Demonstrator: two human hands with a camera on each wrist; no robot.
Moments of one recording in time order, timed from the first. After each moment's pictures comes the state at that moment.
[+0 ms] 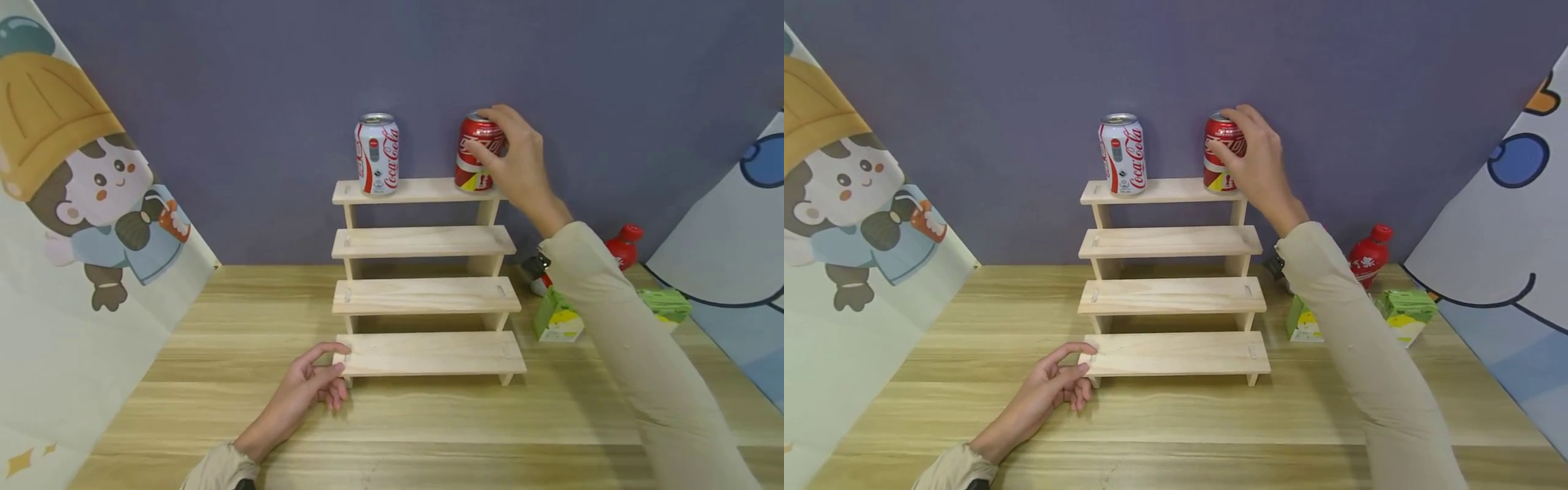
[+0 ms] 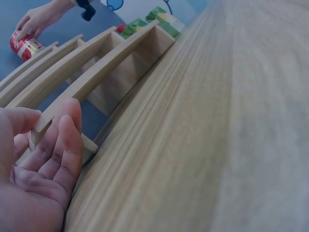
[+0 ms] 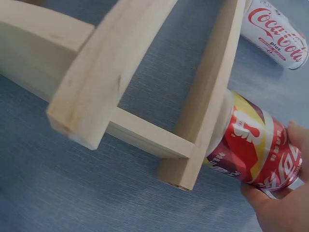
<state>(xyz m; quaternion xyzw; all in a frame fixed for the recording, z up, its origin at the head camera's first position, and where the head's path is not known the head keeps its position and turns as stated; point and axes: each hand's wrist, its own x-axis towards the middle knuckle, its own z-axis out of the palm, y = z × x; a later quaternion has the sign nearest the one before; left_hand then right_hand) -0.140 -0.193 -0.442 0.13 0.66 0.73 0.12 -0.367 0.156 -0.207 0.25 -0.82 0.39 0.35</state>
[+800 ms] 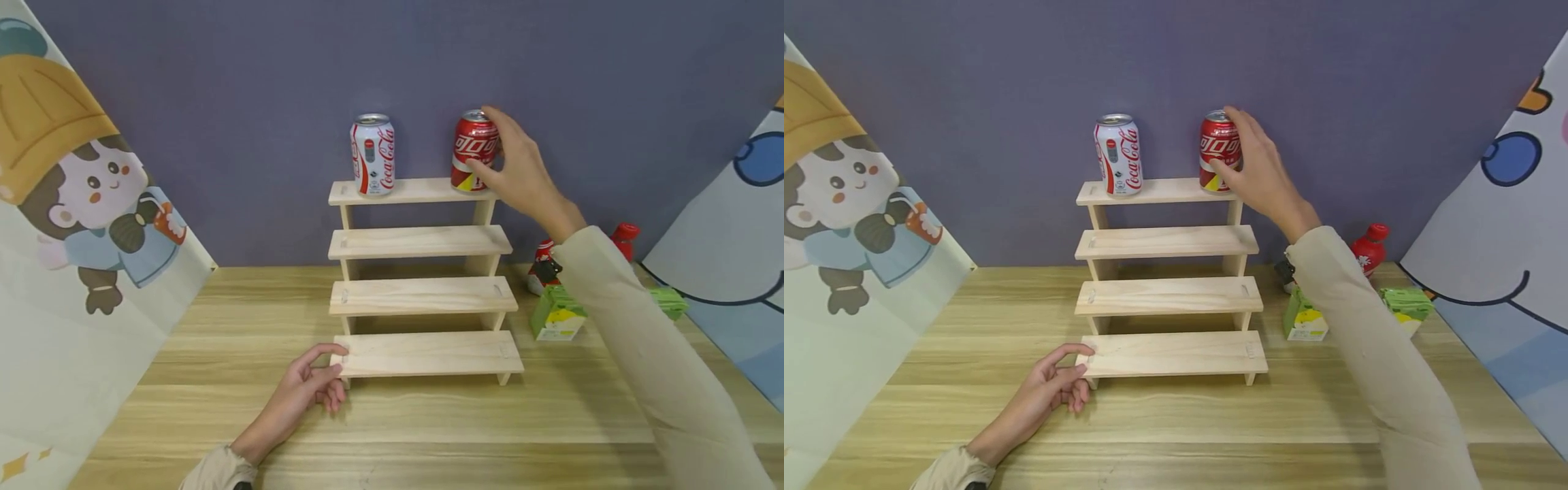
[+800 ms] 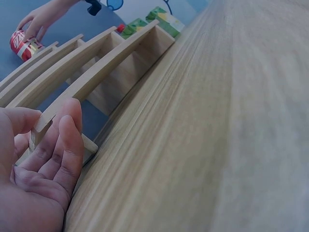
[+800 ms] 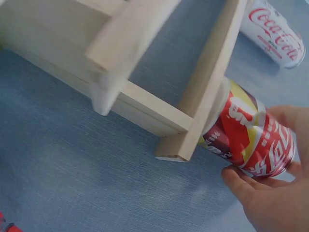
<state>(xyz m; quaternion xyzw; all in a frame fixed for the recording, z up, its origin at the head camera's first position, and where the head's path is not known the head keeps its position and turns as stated) -0.141 -0.191 -0.443 0.12 0.66 0.73 0.12 -0.358 0.176 -0.210 0.29 -0.86 0.31 0.28</state>
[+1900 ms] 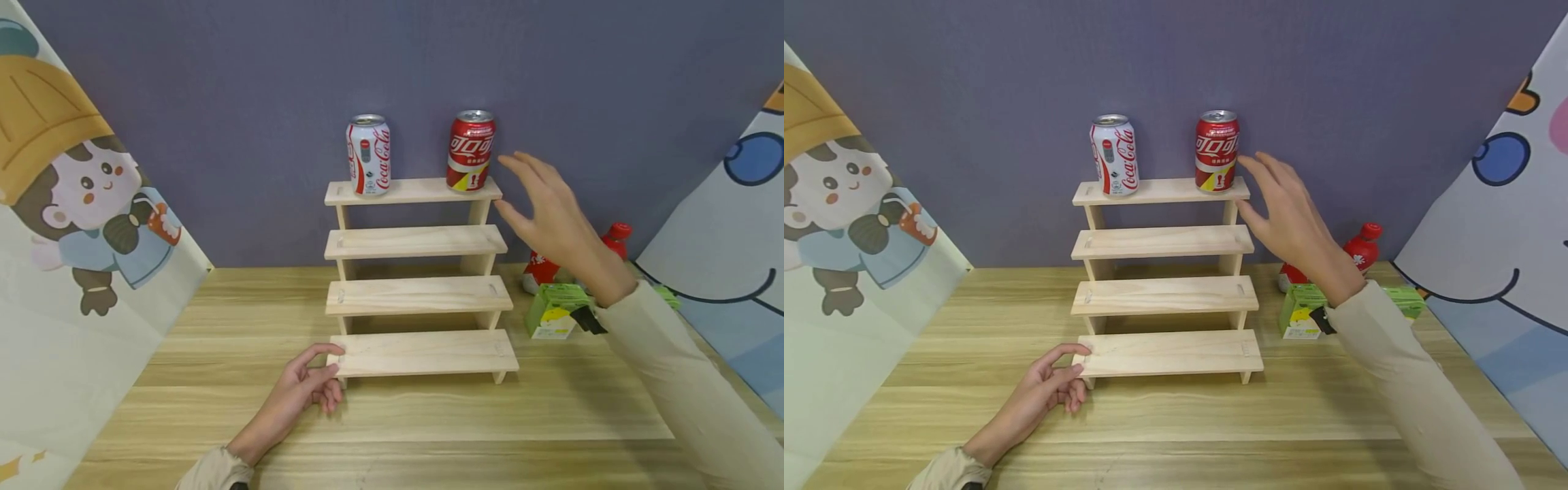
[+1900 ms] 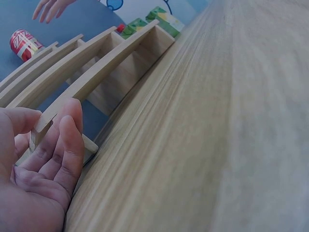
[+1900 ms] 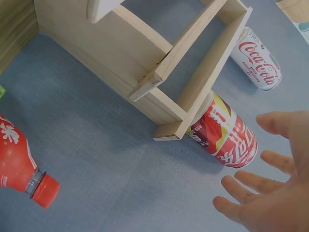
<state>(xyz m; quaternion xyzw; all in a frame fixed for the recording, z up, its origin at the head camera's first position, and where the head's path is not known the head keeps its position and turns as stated) -0.140 -0.192 -0.441 0.12 0.67 0.73 0.12 -0.290 0.211 -0.238 0.30 -0.88 0.23 0.30</state>
